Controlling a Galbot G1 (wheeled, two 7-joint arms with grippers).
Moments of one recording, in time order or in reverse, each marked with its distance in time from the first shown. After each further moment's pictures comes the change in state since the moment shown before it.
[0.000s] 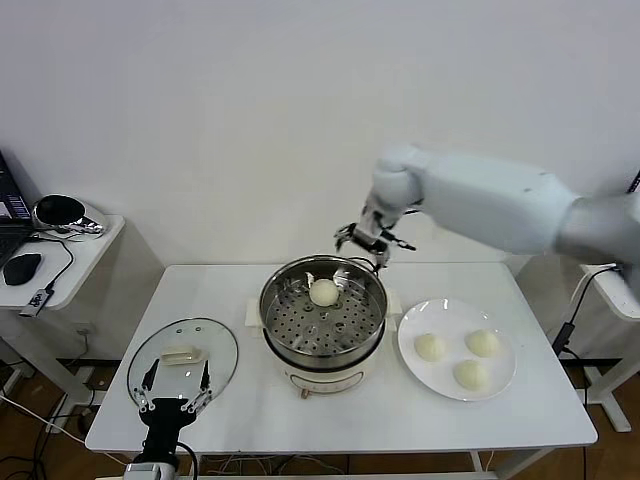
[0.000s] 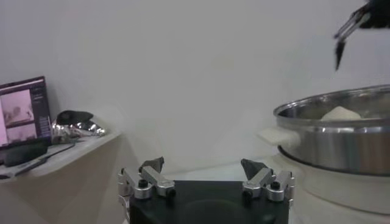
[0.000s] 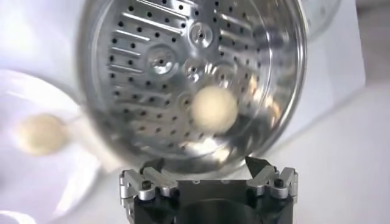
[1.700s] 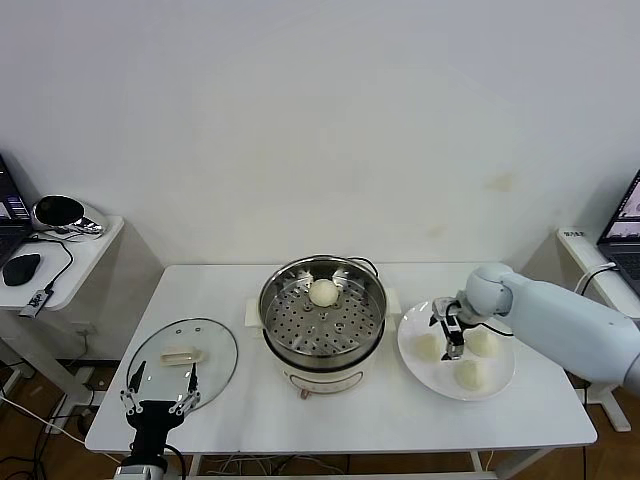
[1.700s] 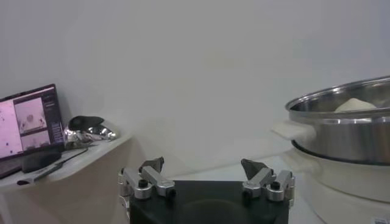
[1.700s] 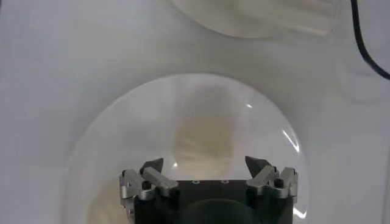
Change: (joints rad) left arm 0.014 0.001 -0.049 0.018 0.014 -0.019 -0.006; right arm -0.700 -0.138 0.453 -0.163 -0.218 -0.242 0.092
